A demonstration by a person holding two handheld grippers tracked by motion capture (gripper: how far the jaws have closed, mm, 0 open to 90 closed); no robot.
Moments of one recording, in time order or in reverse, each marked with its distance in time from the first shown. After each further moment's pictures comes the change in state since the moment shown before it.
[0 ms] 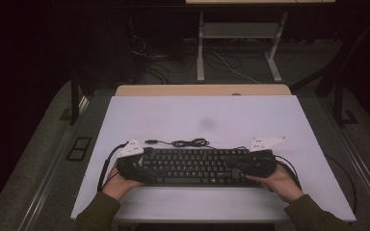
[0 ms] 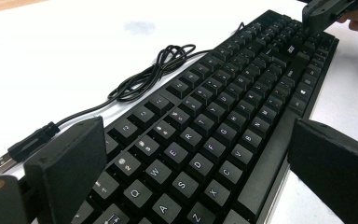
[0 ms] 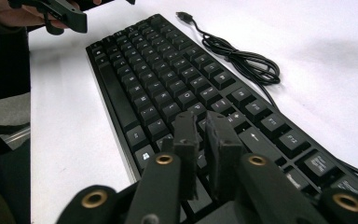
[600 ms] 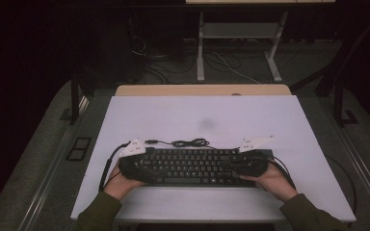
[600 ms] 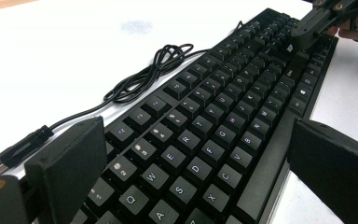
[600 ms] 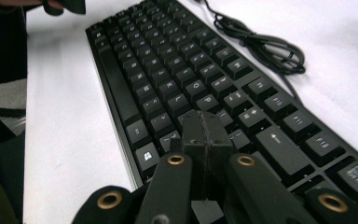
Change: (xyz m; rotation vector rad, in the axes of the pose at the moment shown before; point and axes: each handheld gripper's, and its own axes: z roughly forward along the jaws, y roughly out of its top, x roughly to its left) left arm -0.001 0.001 0.005 0.007 -0.008 0.007; right arm -0.001 0.002 0.022 0.077 0.035 -0.014
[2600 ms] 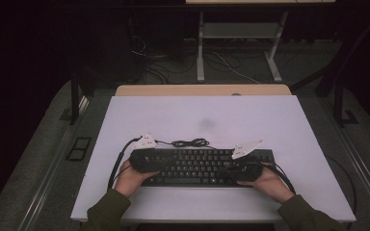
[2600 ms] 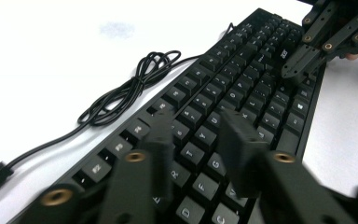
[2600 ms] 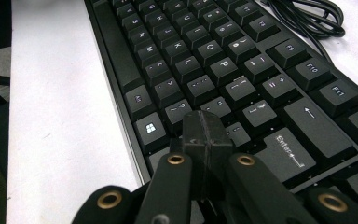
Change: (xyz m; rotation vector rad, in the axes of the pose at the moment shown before) left arm 0.001 0.017 0.029 0.031 -0.060 0.004; right arm 0.004 -0.008 0.017 0.114 0.006 -0.037
